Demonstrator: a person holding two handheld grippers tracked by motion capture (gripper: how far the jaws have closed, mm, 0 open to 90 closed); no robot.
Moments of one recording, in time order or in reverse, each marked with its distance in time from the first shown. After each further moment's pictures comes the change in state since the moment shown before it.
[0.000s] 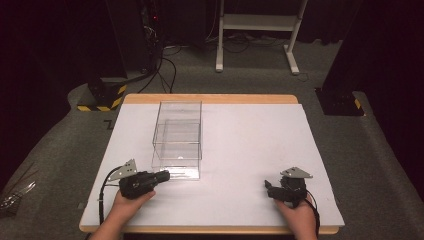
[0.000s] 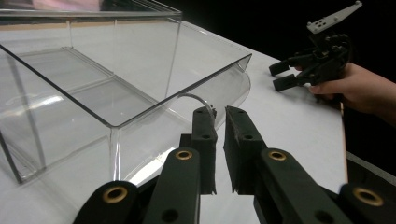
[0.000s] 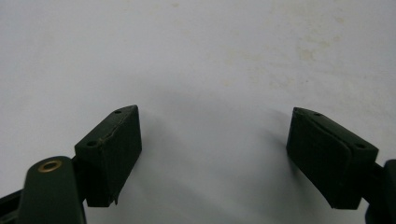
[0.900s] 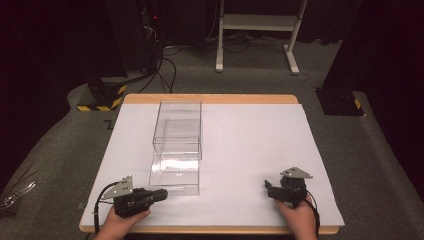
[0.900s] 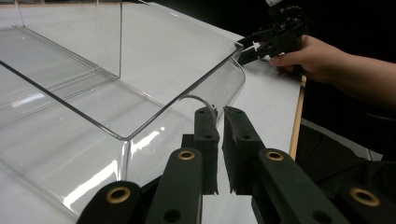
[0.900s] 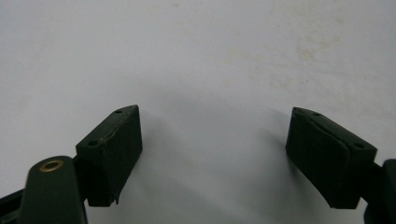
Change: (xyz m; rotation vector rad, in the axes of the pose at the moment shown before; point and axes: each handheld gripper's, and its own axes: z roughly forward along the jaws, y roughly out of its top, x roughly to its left) left arm -0.032 -0.017 -0.022 0.045 -0.067 0.039; right arm 0.000 0.000 0.000 -0.003 0.000 -0.002
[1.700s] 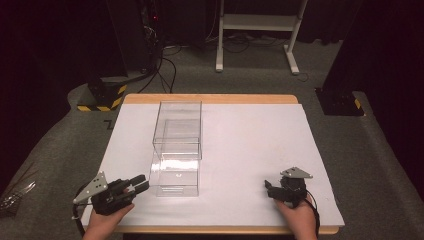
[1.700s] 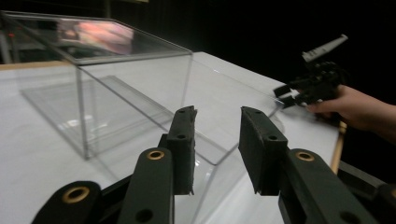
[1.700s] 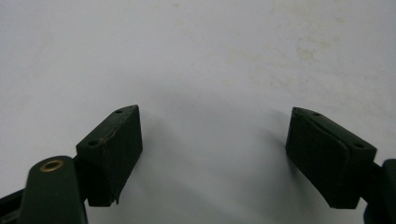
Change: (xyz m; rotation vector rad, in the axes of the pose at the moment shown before) left arm 0.008 0.012 -0.050 -0.180 0.224 -0.022; right arm 0.000 0.000 0.000 0.000 0.001 0.000
